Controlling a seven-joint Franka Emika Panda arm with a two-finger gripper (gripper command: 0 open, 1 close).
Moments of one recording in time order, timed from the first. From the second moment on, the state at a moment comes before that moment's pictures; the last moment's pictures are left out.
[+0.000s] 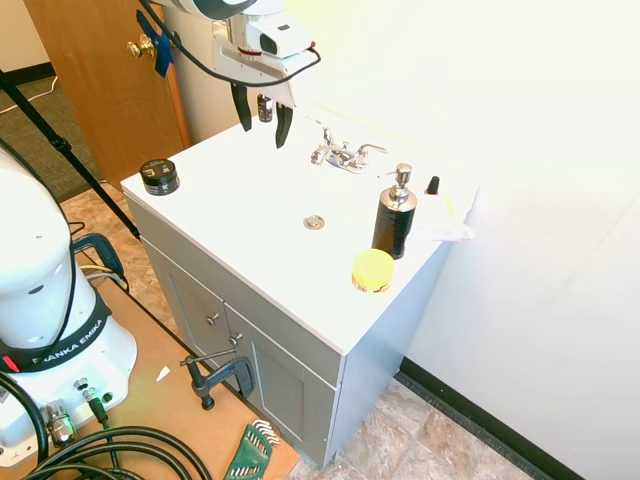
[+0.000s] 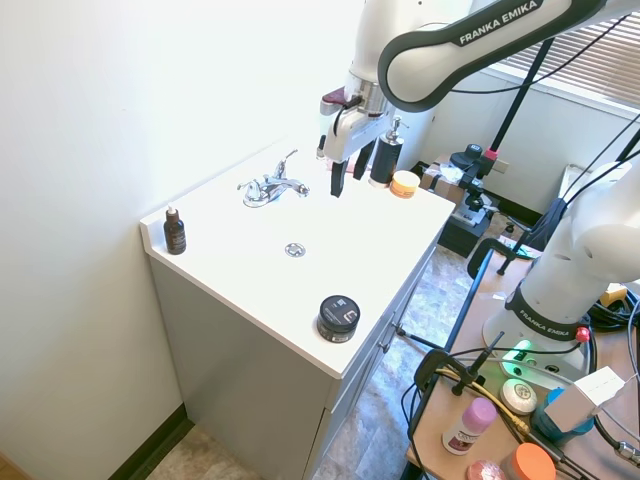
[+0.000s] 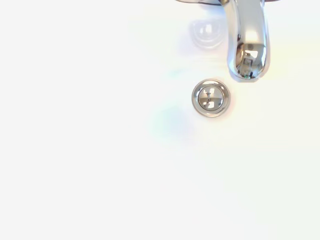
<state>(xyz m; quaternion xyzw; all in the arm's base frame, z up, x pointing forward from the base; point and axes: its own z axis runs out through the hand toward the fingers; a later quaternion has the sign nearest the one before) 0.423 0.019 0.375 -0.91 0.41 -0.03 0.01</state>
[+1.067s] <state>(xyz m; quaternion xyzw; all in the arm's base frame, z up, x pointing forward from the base) 0.607 -0.057 0.347 -0.79 0.55 -0.24 -0.13</state>
